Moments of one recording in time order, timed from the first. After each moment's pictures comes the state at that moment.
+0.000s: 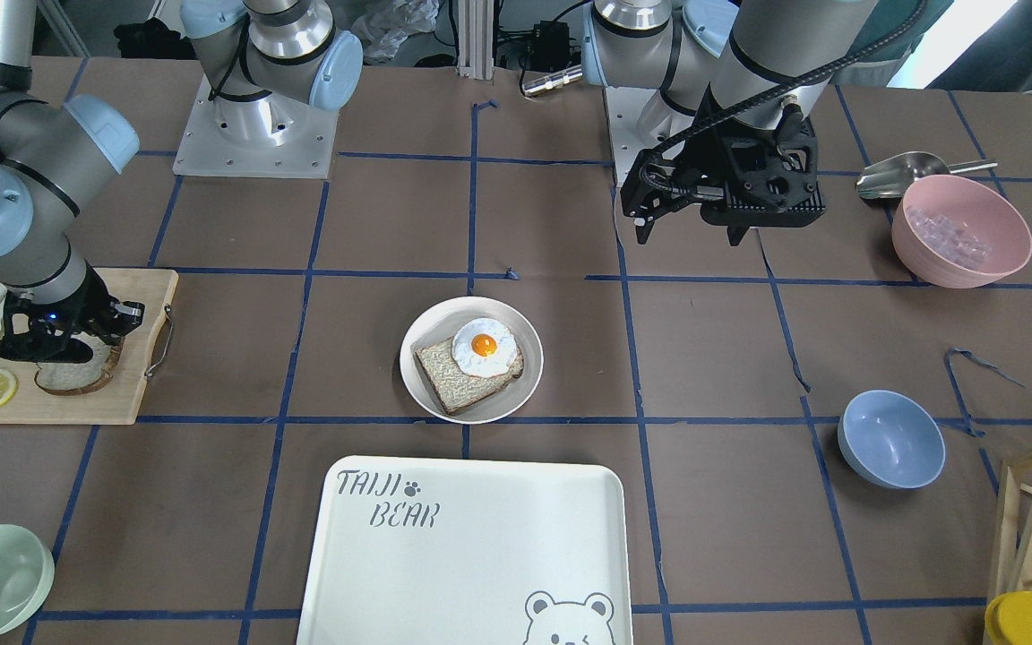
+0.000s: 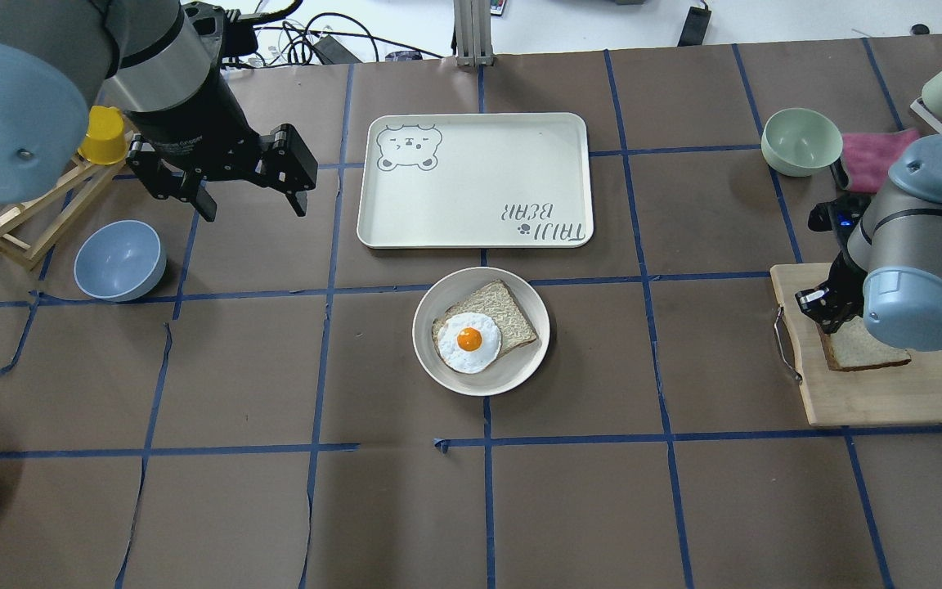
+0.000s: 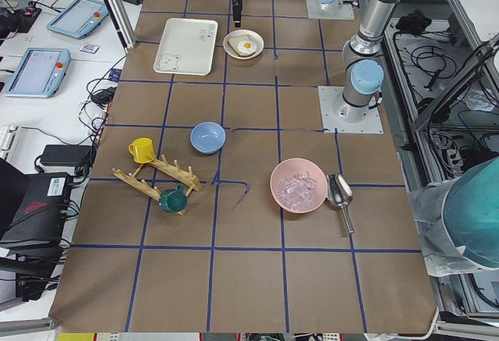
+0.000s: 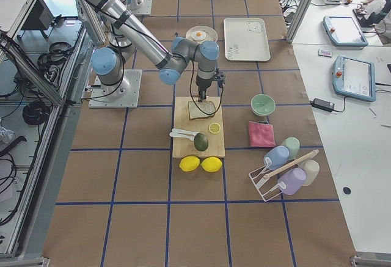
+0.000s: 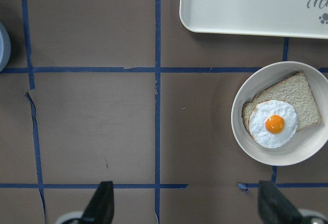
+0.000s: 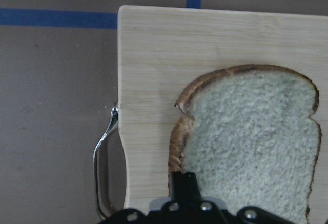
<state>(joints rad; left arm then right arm) -1.62 -1.59 -1.56 -1.58 1.56 -0.06 1.15 -1.37 2.13 -2.31 -1.74 -0.45</state>
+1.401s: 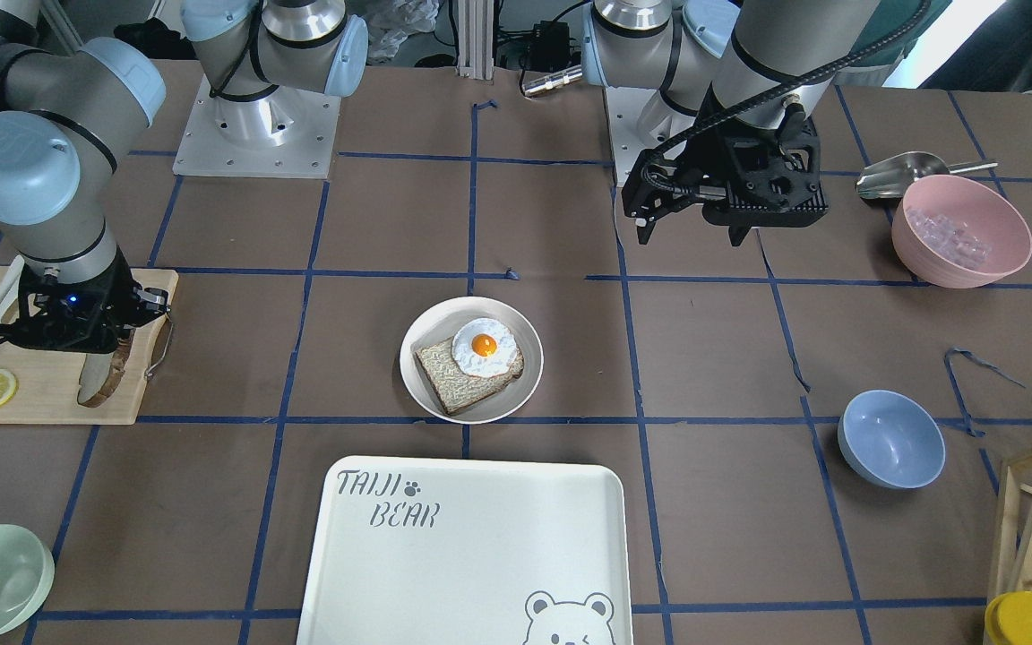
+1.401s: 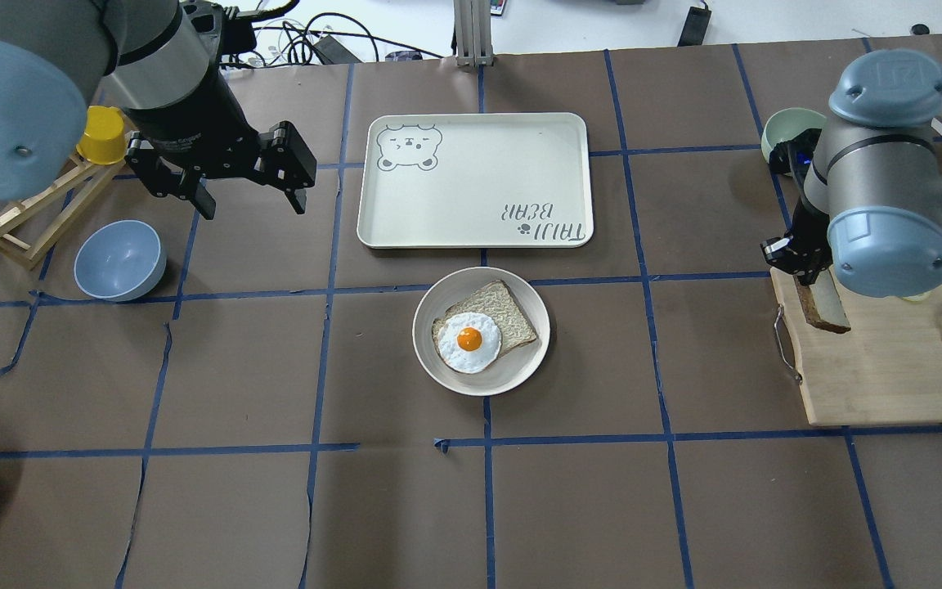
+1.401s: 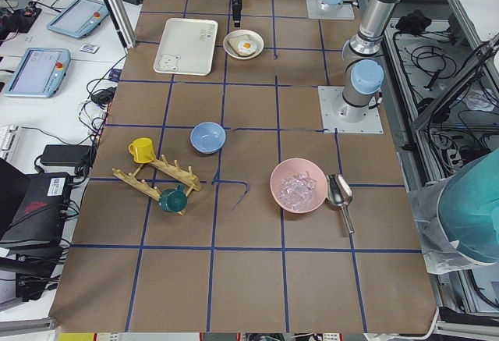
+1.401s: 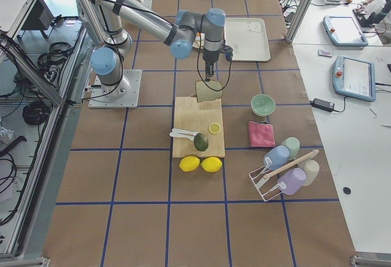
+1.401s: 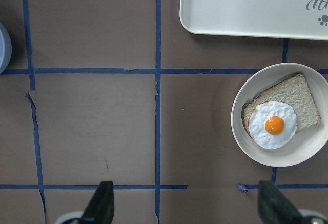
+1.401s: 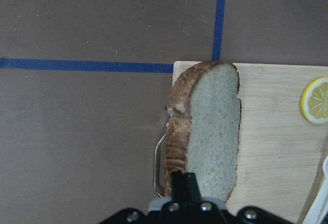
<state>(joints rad) -1.62 -1.59 -1.56 -1.58 1.56 -0.06 1.35 -1.45 1.96 -2.07 -1.81 -0.27</state>
